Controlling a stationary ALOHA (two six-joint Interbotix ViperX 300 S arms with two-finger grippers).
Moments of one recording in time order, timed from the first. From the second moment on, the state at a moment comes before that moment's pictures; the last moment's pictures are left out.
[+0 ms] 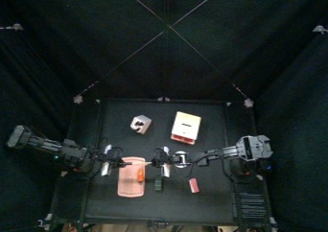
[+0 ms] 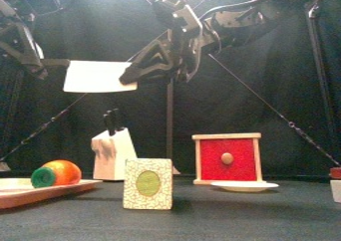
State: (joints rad) left arm -0.21 -0.86 1.05 0.15 0.50 -0.31; right arm 0.01 0.11 0.46 0.02 -0.16 0.02
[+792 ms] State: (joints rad) left arm -0.44 -0.81 1.05 0.52 0.63 -0.88; right arm -0.01 0.12 0.44 -0.02 -0.12 0.02
